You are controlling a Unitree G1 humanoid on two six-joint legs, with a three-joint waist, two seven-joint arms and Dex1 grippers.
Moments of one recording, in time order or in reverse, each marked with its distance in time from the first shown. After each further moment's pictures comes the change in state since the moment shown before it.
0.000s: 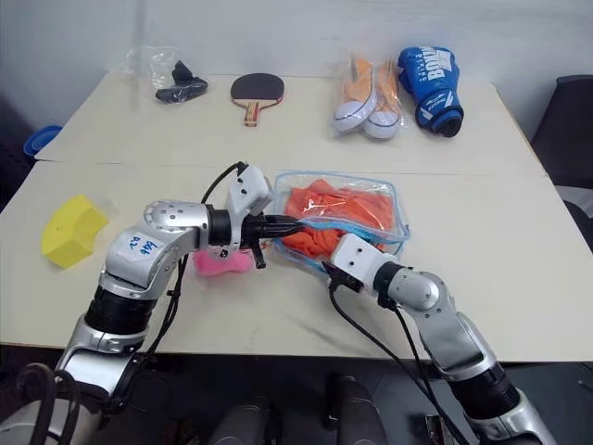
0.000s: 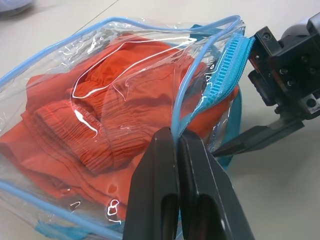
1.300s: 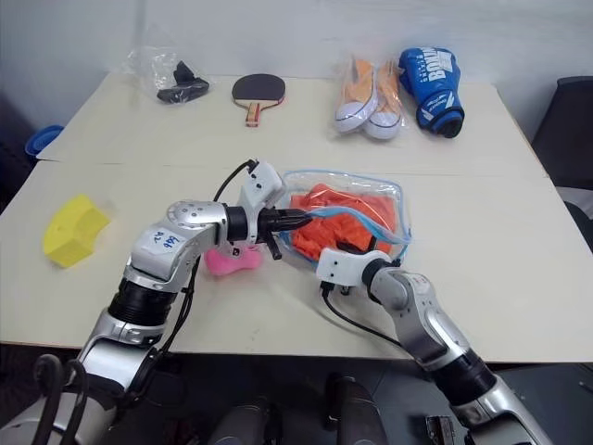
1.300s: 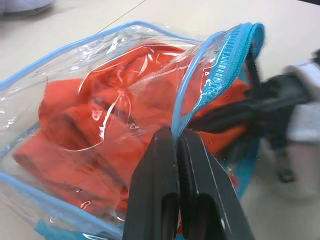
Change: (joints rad) left arm -0.051 -0.097 -0.027 0.175 0.046 -0.064 0.120; right arm -0.043 0.001 0.132 0.093 -0.435 -0.128 -0.027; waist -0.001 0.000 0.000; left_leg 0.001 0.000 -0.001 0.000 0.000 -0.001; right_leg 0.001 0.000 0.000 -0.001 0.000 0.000
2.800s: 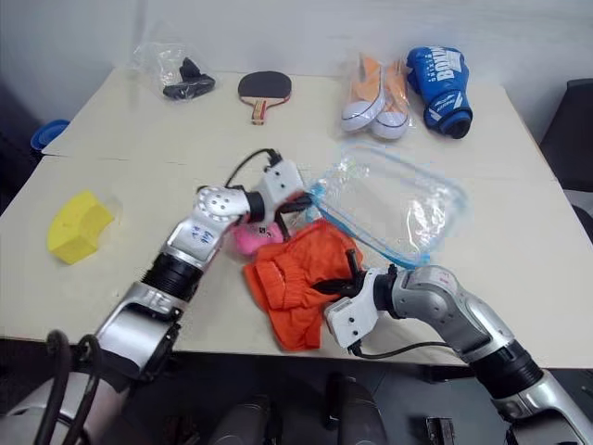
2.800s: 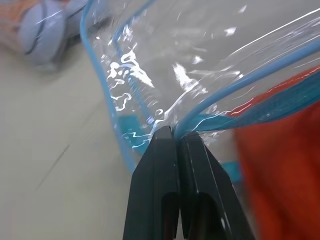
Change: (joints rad) left arm -0.130 -0.088 -0.085 0.377 0.233 -0.511 -0.003; right arm -0.042 -0.185 -0.030 0.090 0.186 -0.729 0.337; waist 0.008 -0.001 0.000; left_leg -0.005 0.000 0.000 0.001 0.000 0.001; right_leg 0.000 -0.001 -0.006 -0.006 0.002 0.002
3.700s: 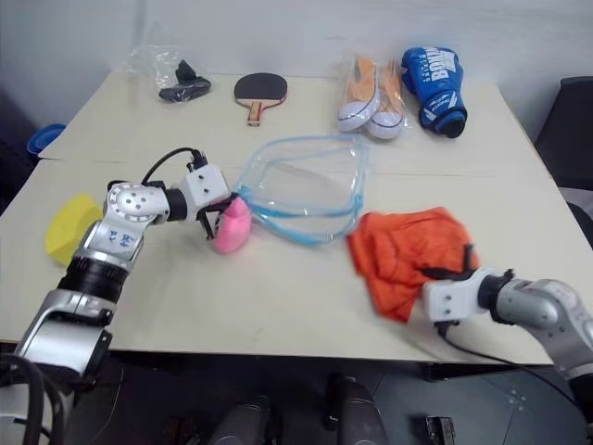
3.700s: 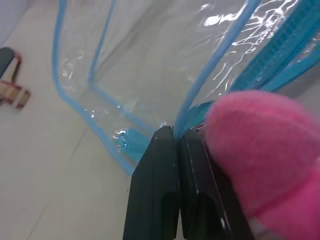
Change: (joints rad) left arm 0.120 0.372 0.098 -0.012 0.038 -0.219 -0.172; right arm 0.237 -0.290 -0.388 0.342 0.064 -0.069 -0.174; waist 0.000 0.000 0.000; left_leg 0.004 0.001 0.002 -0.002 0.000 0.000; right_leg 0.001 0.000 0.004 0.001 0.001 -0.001
